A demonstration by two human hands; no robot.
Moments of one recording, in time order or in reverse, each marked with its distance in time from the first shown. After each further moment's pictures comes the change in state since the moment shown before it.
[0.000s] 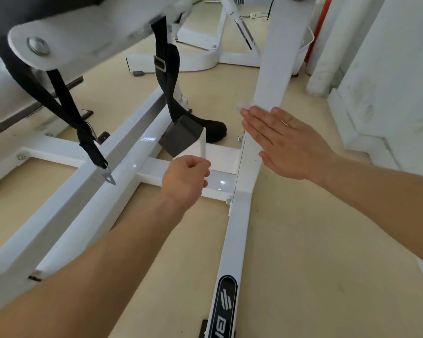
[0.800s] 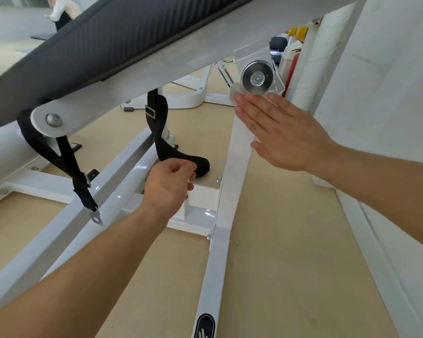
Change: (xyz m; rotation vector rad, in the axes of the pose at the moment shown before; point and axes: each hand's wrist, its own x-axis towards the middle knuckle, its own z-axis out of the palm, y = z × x) left_hand -0.004 0.077 -0.015 -0.111 0.066 0.146; right_hand 0.026 0.115 -0.070 -0.133 0.043 0.074
